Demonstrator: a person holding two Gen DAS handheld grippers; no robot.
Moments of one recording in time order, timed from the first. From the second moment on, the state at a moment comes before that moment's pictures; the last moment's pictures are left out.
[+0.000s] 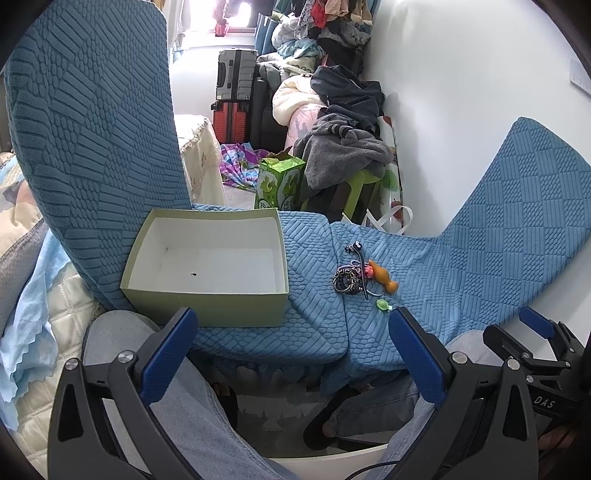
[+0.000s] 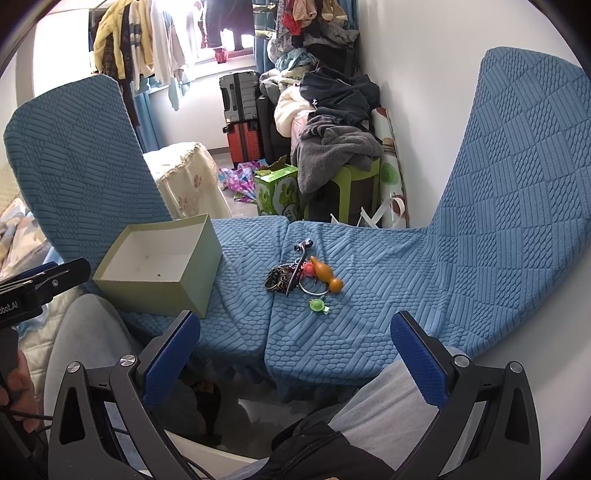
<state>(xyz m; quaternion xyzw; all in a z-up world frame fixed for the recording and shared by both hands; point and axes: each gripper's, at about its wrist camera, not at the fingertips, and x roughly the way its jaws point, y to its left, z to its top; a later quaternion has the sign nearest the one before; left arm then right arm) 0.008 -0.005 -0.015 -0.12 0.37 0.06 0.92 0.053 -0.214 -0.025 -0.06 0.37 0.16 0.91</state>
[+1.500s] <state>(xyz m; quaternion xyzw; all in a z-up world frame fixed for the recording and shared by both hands) 0.083 -0.024 -0.050 -0.15 0.38 -0.03 0.91 0.110 -0.234 -0.092 -0.01 0.41 0.13 0.90</state>
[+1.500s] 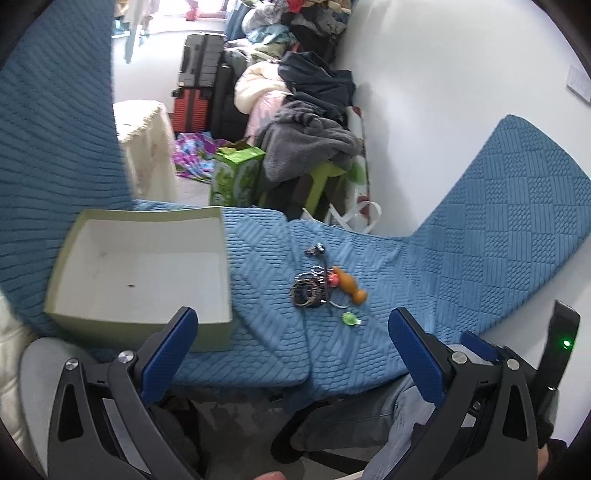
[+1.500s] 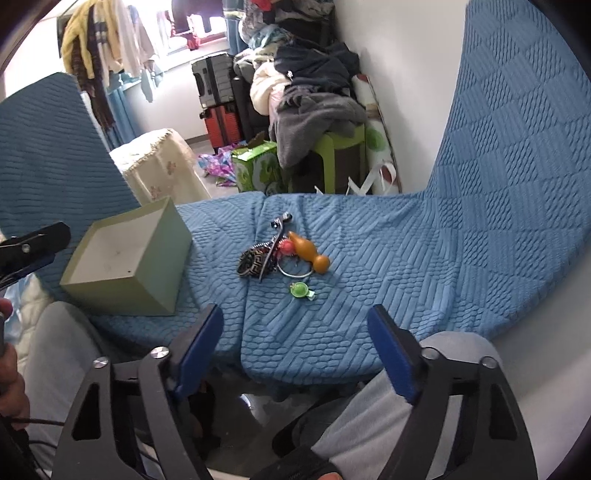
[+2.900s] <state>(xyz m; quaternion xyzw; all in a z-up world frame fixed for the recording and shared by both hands) 0.322 -0.077 -0.206 -0.22 0.58 -0.12 0.78 0.281 -0.216 -0.223 -0.08 0.47 0.26 0.84</state>
